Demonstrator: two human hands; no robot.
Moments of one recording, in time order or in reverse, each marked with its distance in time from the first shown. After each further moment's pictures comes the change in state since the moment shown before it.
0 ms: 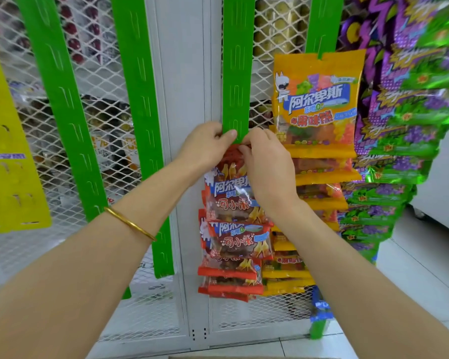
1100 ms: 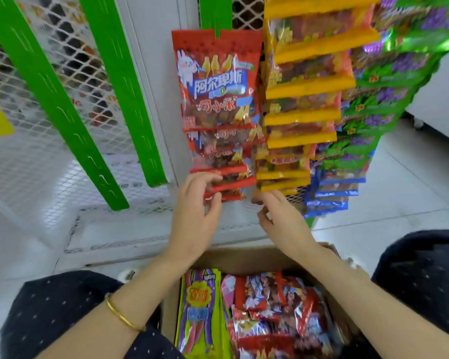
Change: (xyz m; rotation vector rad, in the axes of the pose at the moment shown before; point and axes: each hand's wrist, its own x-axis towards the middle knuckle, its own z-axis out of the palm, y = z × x) left_hand -0.206 -0.117 0.098 -0.059 0.044 0.077; right_hand -0.250 0.061 0.021 0.157 -0.684 0.249
